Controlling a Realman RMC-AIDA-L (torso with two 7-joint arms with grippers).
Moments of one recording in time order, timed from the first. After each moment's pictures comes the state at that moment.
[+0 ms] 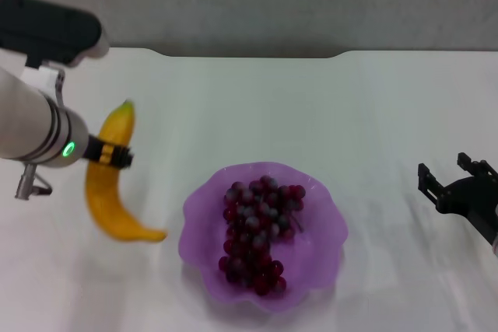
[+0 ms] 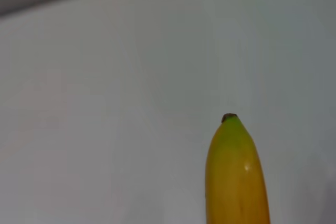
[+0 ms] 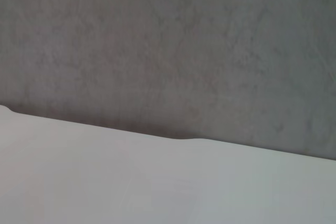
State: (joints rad) left arm -0.54 -1.96 -1.38 -1.49 -0.20 1.26 2.84; right arm 0.44 2.02 0.72 0.27 -2.29 -0.80 0.09
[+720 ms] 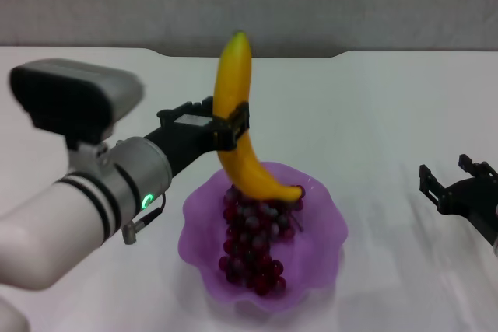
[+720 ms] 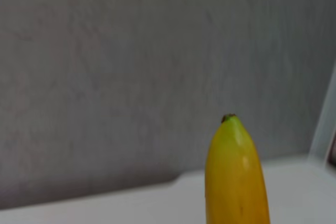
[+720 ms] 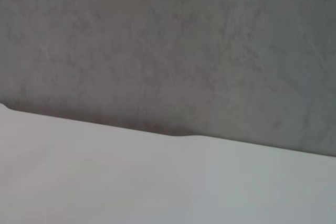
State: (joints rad) left arm -0.16 -2.03 -1.07 -1.47 -0.20 0.12 2.79; right arm 0.44 2.02 0.72 0.27 -2.29 -0.79 0.09
